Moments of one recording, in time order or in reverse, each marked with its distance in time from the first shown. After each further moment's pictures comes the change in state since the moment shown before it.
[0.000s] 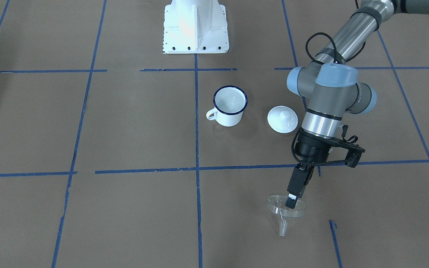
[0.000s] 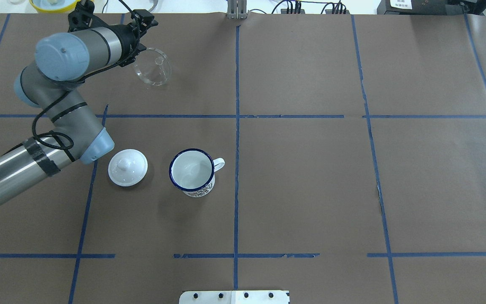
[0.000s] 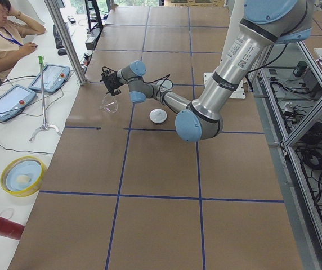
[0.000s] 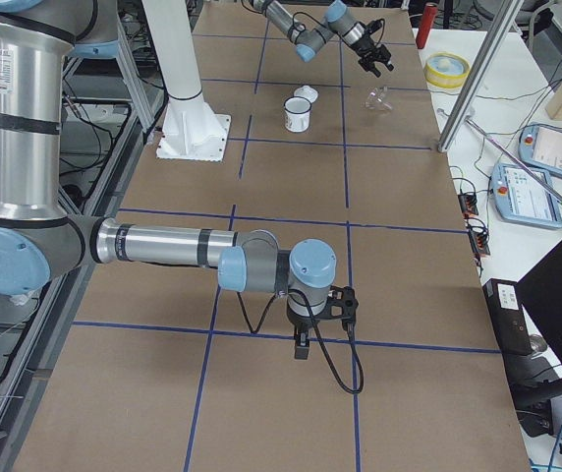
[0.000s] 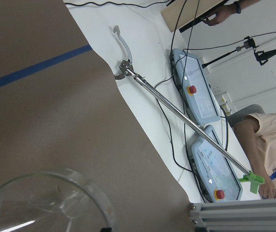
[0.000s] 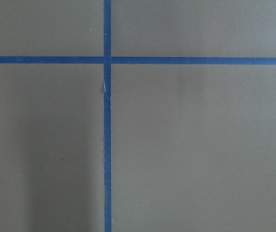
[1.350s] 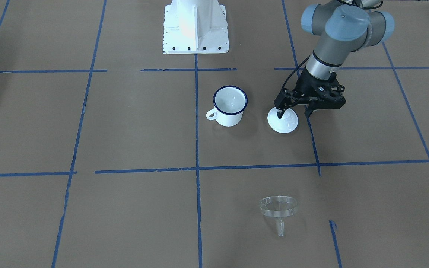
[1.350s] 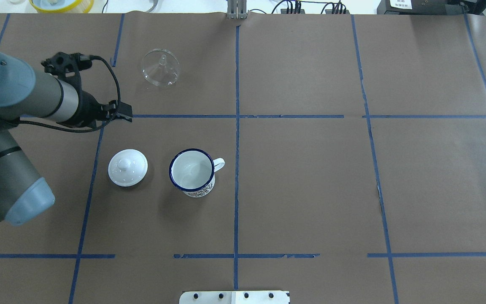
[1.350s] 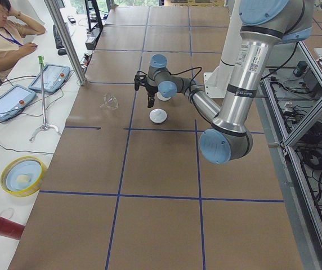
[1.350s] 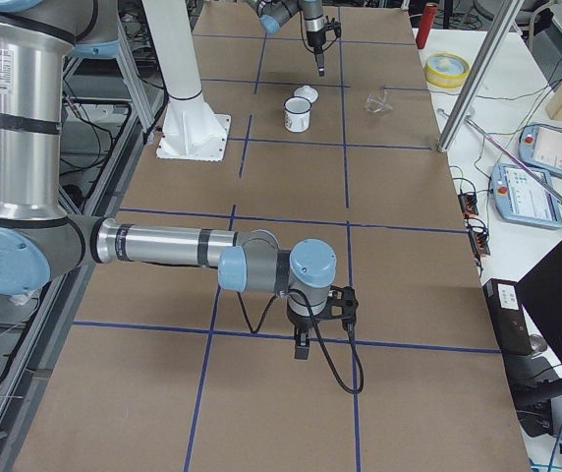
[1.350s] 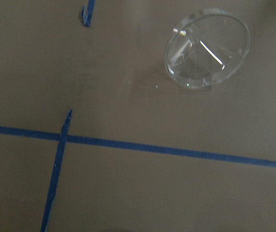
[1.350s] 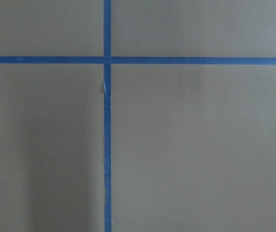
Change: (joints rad) left arm 0.133 0.291 -0.493 0.633 -0.390 0.725; right arm 0.000 0.000 0.000 0.000 0.000 0.000
